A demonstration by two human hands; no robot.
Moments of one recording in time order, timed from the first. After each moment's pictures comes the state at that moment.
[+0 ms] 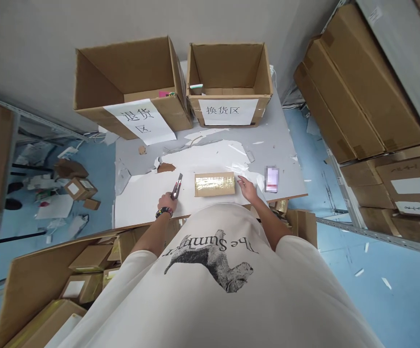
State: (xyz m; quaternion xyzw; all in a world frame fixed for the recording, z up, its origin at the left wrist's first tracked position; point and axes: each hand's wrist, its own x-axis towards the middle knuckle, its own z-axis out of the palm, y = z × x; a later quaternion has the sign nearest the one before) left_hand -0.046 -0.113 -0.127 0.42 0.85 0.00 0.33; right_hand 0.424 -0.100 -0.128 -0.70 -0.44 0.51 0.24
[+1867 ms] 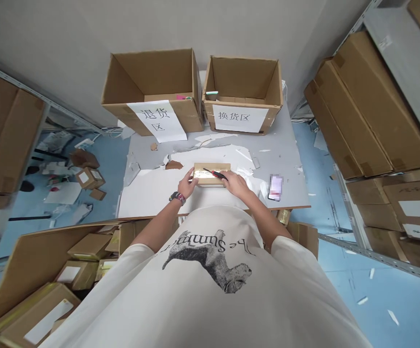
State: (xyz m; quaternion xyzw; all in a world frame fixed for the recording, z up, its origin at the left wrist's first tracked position) left_hand 0.039 -0.064 -0.082 0.50 0.73 0.23 0.40; right_hand 0.352 -0.047 0.008 -0.54 -0.77 0.34 0.07
